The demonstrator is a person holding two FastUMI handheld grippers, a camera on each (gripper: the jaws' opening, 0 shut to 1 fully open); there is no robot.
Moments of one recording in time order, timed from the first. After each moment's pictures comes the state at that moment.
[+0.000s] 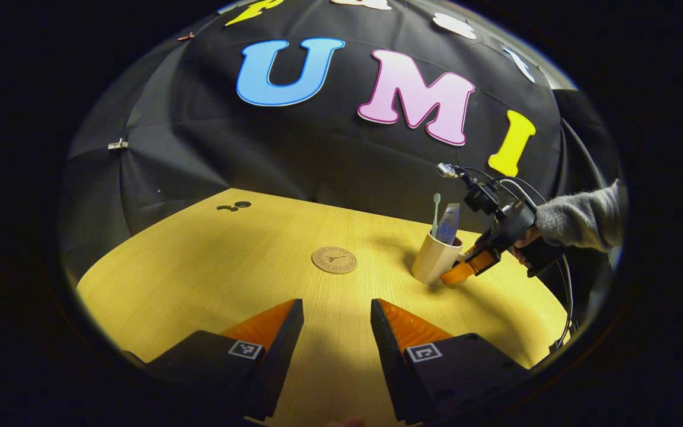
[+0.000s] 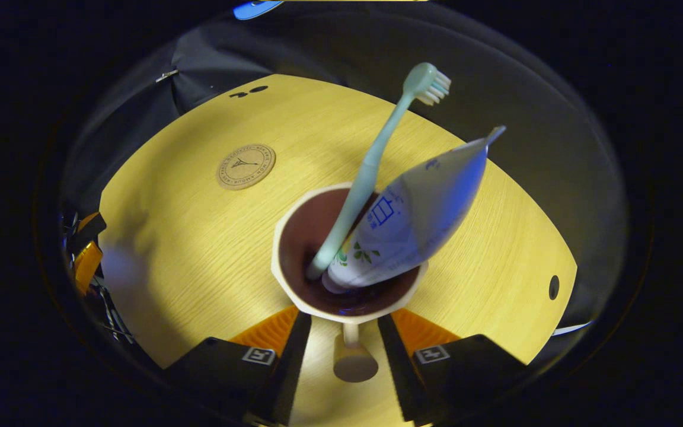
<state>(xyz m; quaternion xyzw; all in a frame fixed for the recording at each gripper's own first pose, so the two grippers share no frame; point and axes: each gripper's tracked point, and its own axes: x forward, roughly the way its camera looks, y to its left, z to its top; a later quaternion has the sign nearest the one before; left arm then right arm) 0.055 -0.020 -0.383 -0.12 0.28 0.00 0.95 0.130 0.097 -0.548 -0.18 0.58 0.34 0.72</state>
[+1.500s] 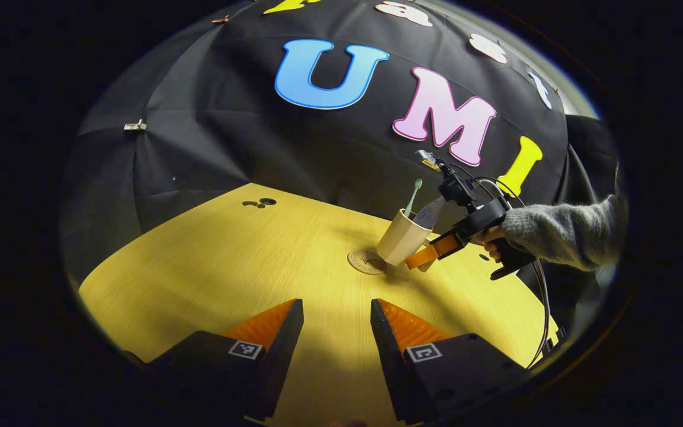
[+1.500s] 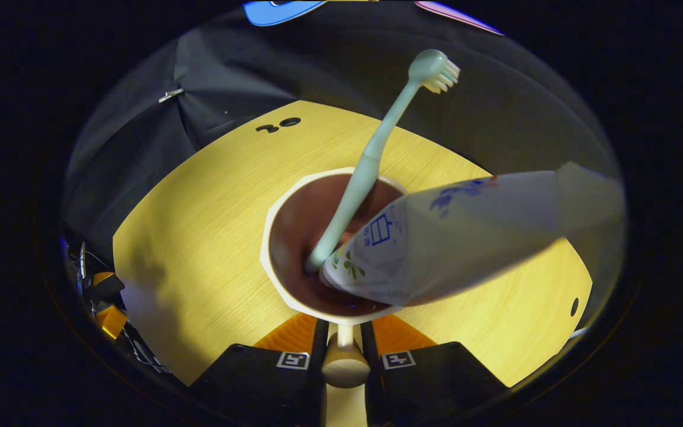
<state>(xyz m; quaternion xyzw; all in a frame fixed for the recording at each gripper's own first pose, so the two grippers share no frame) 0.021 0.075 -0.373 -0.17 0.28 0.00 0.95 0.131 0.273 -0.520 -0.12 0.55 0.36 0.75</state>
